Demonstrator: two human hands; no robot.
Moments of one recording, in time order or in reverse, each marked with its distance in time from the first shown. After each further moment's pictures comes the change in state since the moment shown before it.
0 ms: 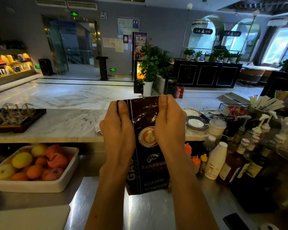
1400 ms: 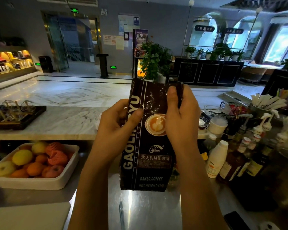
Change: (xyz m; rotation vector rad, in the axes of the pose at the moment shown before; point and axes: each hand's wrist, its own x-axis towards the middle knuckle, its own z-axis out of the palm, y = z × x) left_hand 0.009 0.006 -0.033 -0.330 -0.568 -0.136; right_hand 0.009 -0.013 -0.024 0.195 0.030 0.056
